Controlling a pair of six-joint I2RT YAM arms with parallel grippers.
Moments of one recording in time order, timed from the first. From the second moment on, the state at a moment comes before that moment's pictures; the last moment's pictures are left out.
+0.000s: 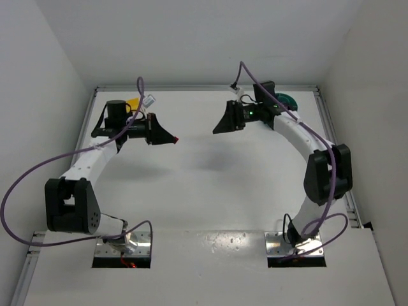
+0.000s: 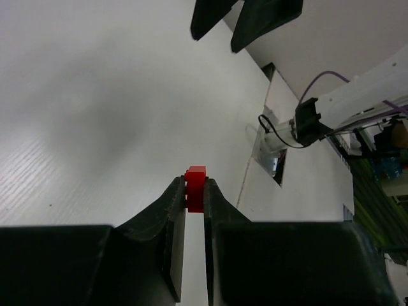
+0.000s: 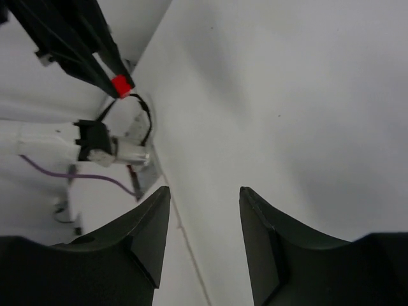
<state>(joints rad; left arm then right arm) -0.03 1.42 1.03 -0.22 1.20 -0.15 0.28 1.76 1.39 -0.37 -1.02 0.24</state>
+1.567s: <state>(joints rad) -0.04 1.44 0.95 -0.10 1.04 -0.61 0.79 1.87 1.60 -0.50 -0.52 -0.64</state>
